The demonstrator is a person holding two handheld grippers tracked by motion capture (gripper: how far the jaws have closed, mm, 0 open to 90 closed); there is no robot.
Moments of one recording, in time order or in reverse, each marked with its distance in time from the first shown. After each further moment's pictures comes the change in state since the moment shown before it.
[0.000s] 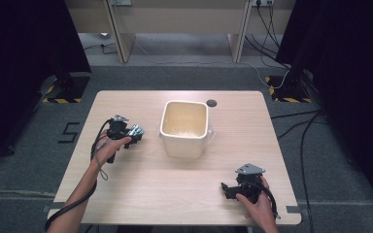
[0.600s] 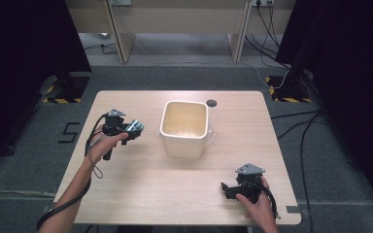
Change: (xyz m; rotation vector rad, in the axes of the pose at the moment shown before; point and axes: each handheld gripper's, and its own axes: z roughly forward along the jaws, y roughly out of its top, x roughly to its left) left arm -0.010 0.022 -0.037 -0.045 -0.038 0.034; right arm 0.000 0.000 0.000 -0.002 0.000 0.000
